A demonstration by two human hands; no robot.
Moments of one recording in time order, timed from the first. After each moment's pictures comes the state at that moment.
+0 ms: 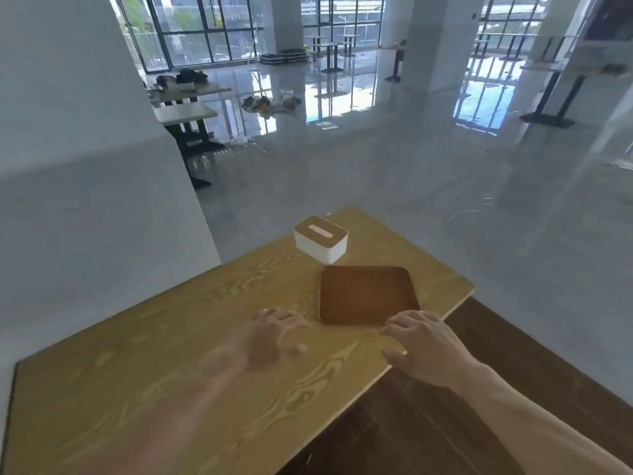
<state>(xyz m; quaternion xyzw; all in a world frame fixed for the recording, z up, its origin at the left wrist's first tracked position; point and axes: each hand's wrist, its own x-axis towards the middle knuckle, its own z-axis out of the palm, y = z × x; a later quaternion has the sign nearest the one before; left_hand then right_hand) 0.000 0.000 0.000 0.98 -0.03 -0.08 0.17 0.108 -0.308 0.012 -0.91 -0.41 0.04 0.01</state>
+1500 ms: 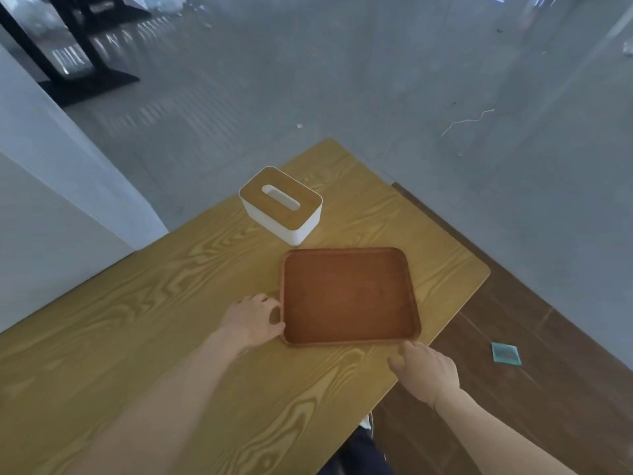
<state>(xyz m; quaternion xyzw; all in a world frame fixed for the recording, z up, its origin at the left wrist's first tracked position) 0.235 0.056 -0.167 0.94 0.09 -0.30 0.11 0.269 -0.286 -0.148 -0.95 -0.11 0.31 -0.01</state>
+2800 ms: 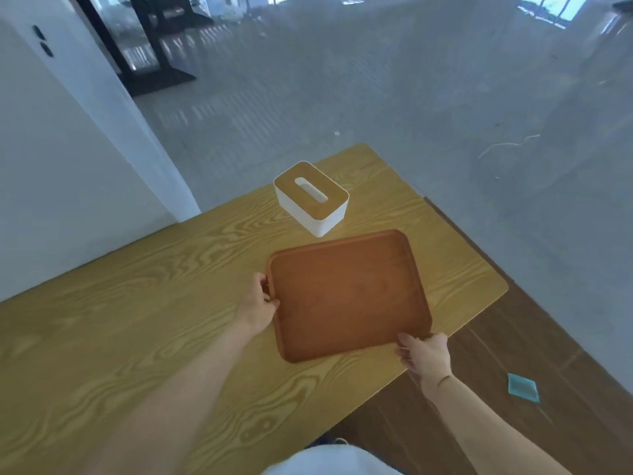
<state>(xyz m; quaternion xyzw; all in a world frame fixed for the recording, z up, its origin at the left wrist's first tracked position) 0.181 0.038 -0.154 0.80 0.37 -0.01 0.48 0.271 -0.278 -0.146 -0.74 0.28 0.27 0.54</state>
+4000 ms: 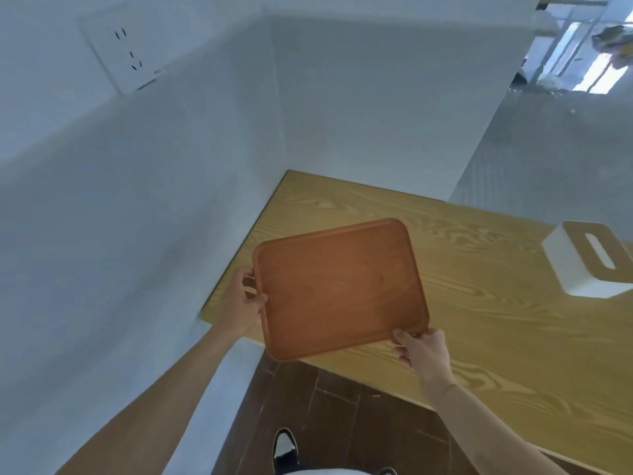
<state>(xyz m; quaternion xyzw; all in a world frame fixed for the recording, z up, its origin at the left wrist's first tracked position) -0.325 0.029 -0.080 0.58 0.64 0.32 0.38 -0.009 -0.094 -0.118 -0.75 -0.15 0.48 0.43</state>
